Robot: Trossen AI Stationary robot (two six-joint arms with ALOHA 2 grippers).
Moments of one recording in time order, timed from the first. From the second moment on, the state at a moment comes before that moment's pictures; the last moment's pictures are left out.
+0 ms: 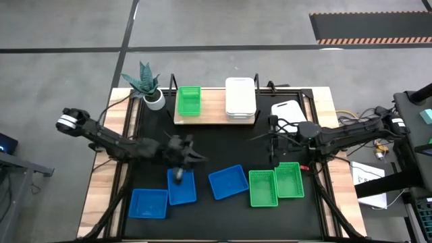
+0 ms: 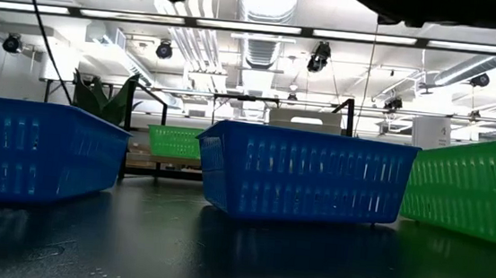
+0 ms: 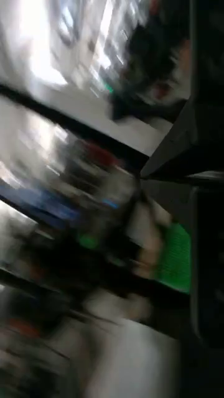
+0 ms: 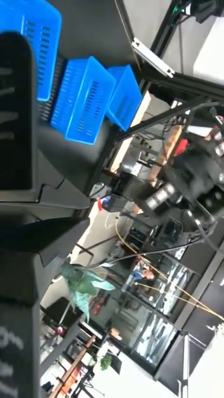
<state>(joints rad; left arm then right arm) -0.33 1.27 0.65 0.82 -0.21 -0.42 0.06 0.93 0.44 0.51 -0.01 -0.47</state>
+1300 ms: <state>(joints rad) -0.61 1.77 1.41 -1.03 -0.03 -0.85 0.06 0.91 0.44 0.47 -0.01 -0.45</state>
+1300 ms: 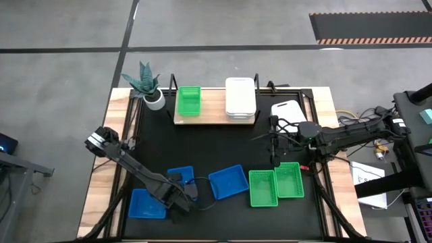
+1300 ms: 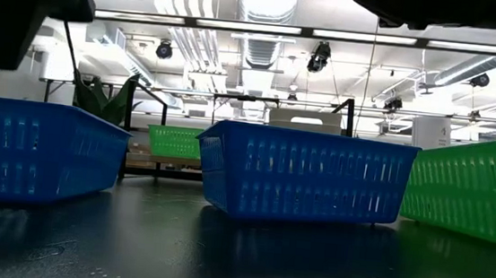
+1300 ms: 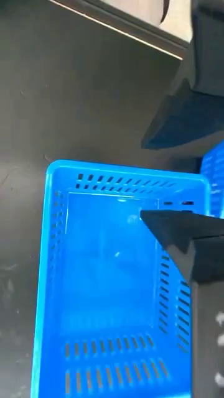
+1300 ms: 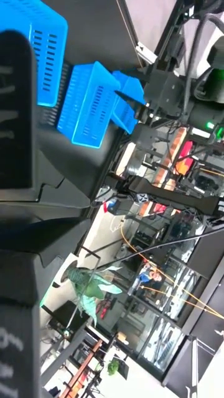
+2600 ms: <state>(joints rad) -0.56 1.77 1.60 -1.22 -0.18 -0.68 0.06 0.91 0.44 0.44 0.00 -0.44</state>
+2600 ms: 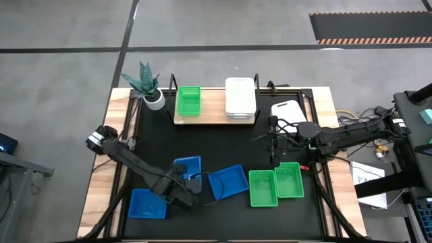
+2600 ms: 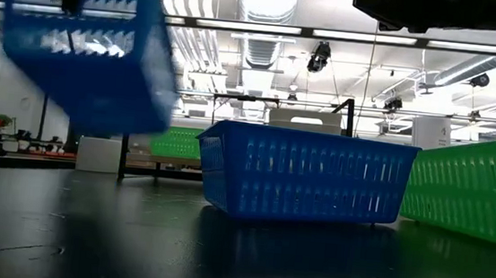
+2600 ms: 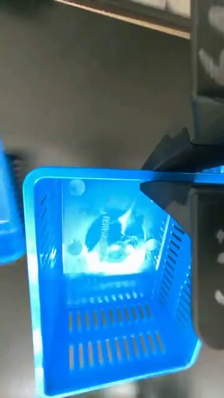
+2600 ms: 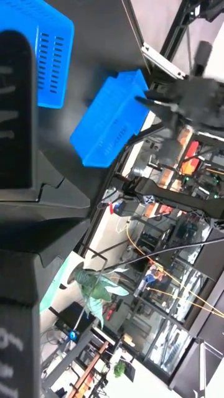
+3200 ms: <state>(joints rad) -0.16 1.77 1.75 -1.32 -0.40 0.02 0.06 0.91 0.44 0.44 0.00 -0.45</state>
